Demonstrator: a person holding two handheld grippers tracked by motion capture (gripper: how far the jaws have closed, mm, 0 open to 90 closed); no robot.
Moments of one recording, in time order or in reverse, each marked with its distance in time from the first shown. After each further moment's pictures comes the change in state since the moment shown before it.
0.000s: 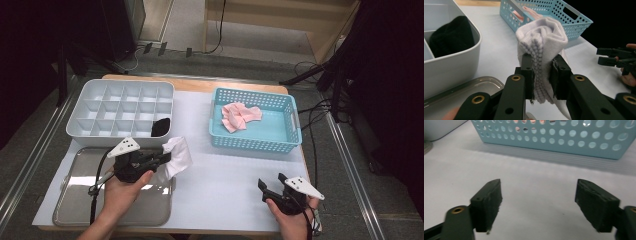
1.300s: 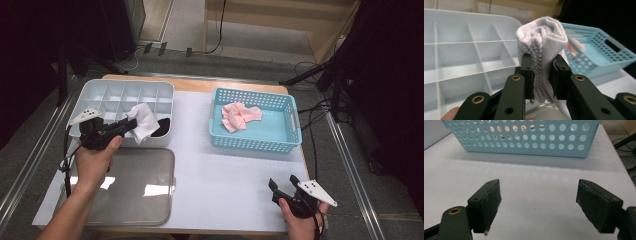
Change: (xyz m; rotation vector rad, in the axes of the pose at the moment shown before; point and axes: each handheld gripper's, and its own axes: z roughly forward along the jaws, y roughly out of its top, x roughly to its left) left arm 0.092 0.043 -0.026 -0.100 0.225 -0.104; right arm -0.019 -0.006 -0.013 -0.055 -0.074 0.062
